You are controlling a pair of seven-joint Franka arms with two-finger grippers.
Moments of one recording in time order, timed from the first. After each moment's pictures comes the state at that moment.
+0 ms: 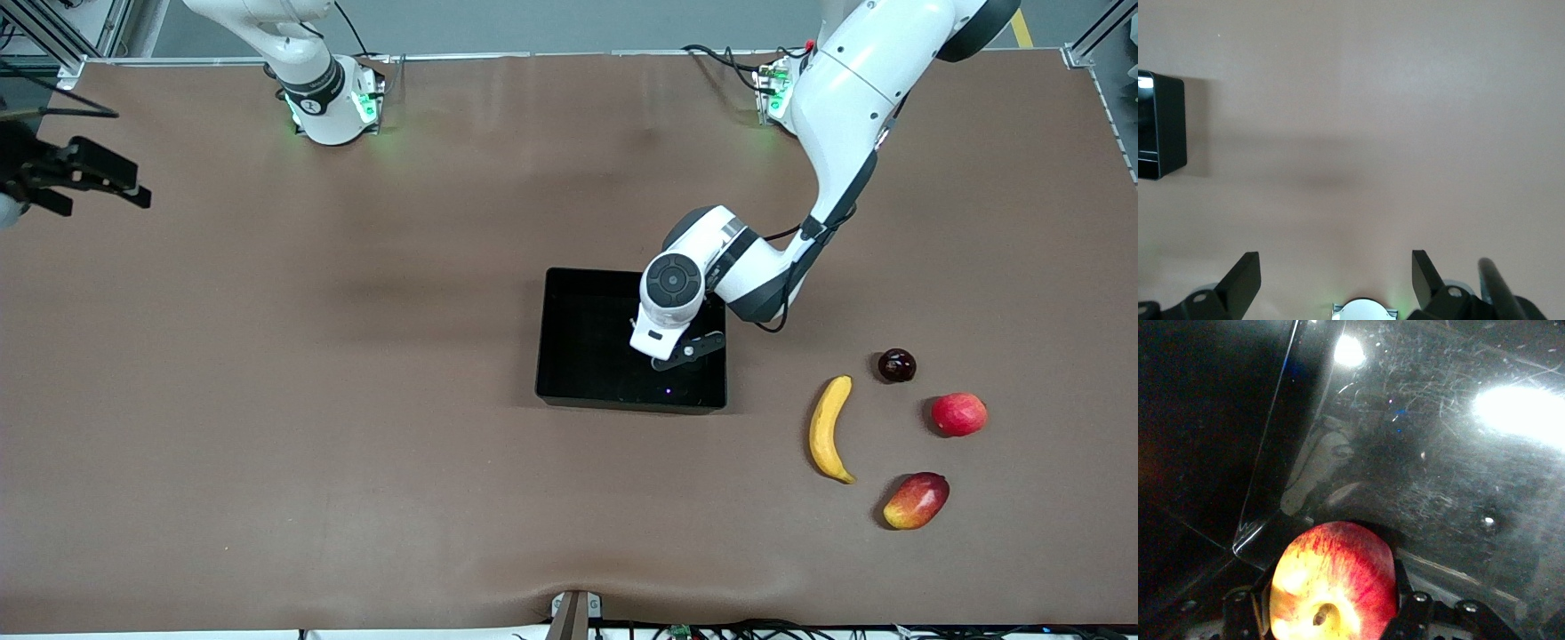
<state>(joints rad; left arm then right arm) -0.25 0.69 -0.42 -1.71 0.29 2.10 -1.14 -0.06 -0.01 0.05 -1.48 0.08 1.36 -0.04</state>
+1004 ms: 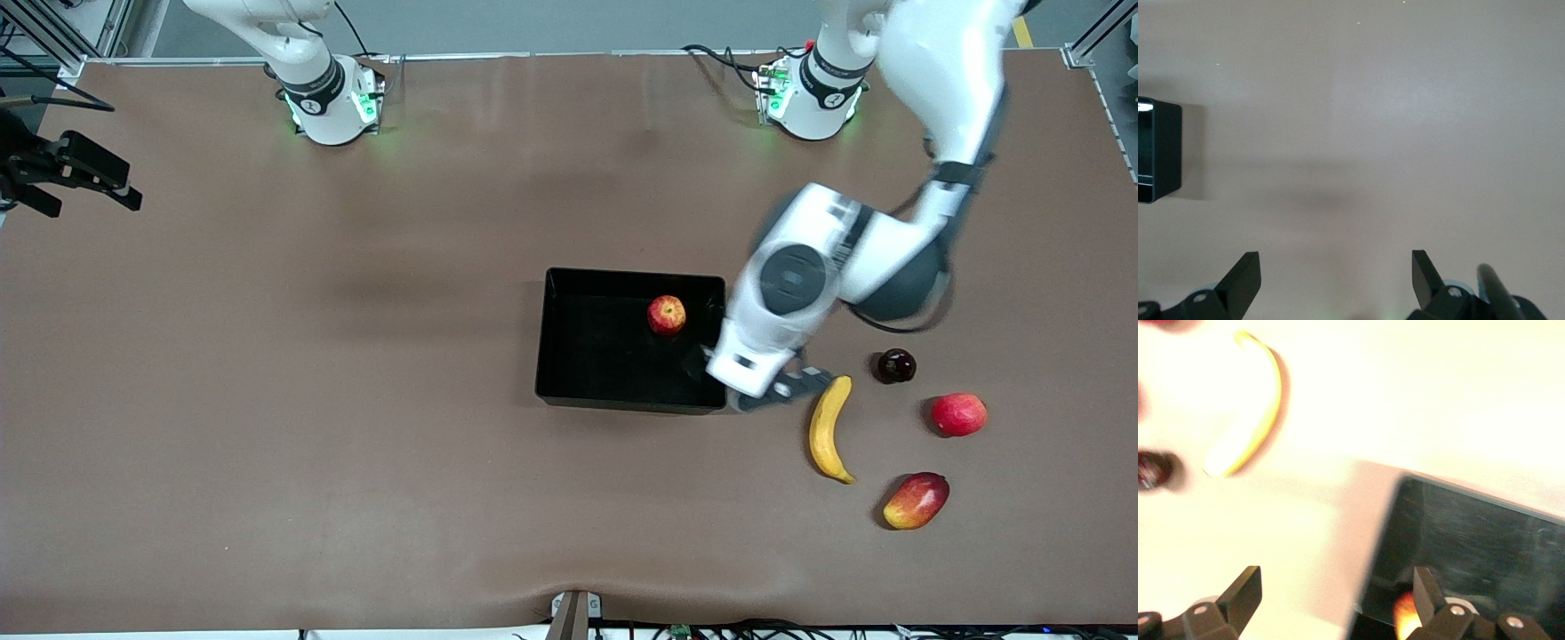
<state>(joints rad) -0.06 0.56 -0.41 -1.47 0.31 1.85 -0.70 -0.06 -0.03 0.06 -1.48 0.04 1.43 -0.04</state>
